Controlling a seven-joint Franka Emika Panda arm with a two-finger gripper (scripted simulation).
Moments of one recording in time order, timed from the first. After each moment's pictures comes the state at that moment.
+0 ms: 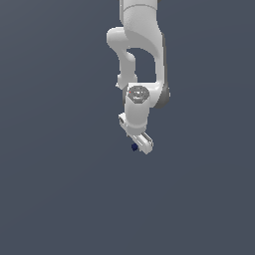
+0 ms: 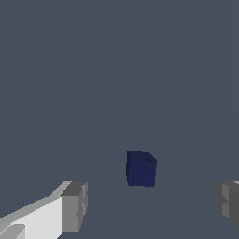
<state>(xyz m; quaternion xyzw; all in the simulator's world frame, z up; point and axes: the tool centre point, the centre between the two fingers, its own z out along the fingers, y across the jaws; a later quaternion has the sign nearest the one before) -0.035 0.035 0.070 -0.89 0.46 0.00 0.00</state>
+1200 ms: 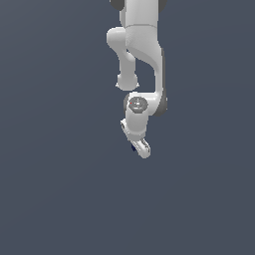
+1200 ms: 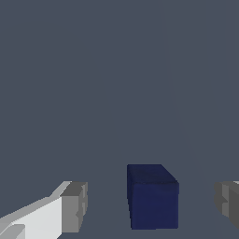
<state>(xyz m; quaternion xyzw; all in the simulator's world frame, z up) -0.039 0.036 0.022 -0.87 0.50 0.00 0.00</state>
